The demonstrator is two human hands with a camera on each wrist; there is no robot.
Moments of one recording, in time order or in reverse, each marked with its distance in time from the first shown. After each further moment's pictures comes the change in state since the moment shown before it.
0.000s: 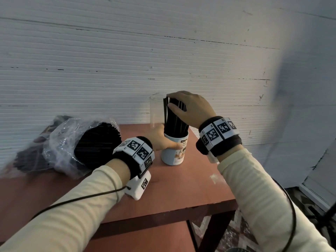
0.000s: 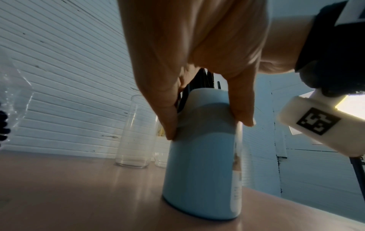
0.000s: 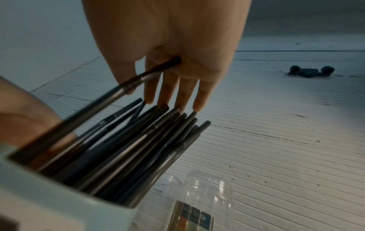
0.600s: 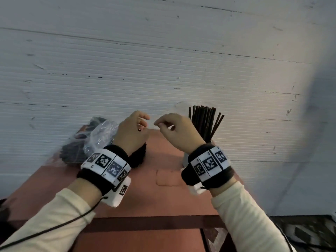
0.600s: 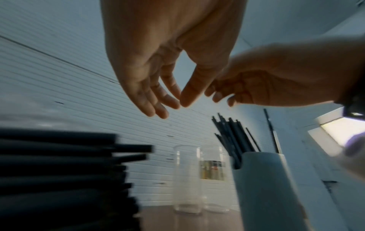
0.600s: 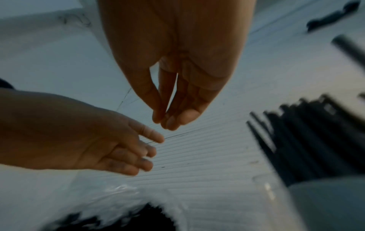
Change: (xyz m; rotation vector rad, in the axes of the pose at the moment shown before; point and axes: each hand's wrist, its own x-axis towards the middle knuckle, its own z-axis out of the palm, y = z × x) left_hand -0.071 -0.045 -0.086 -0.007 0.659 0.106; right_hand -0.009 -0.103 0.035 0.544 -0.013 -0.034
